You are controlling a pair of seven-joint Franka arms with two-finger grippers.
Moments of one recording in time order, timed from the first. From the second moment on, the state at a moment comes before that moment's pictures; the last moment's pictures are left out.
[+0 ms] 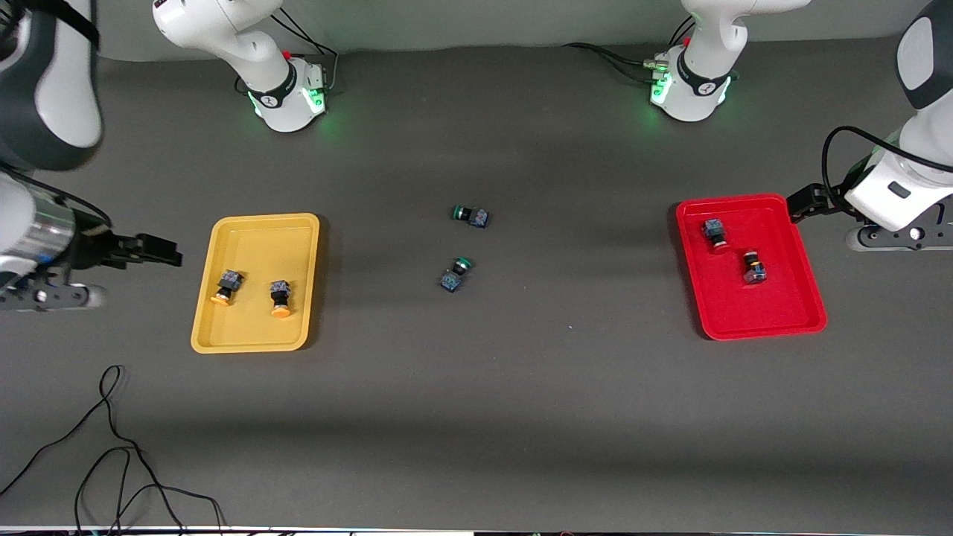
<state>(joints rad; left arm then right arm) 0.01 -0.05 -0.04 -1.84 0.08 1.68 -0.03 0.38 0.15 -0.44 -1.56 0.10 1.58 -0.06</state>
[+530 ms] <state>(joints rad) 0.01 -0.05 -0.04 -1.84 0.08 1.68 -0.03 0.03 0.02 -0.11 -1.60 0.05 1.57 -0.06</state>
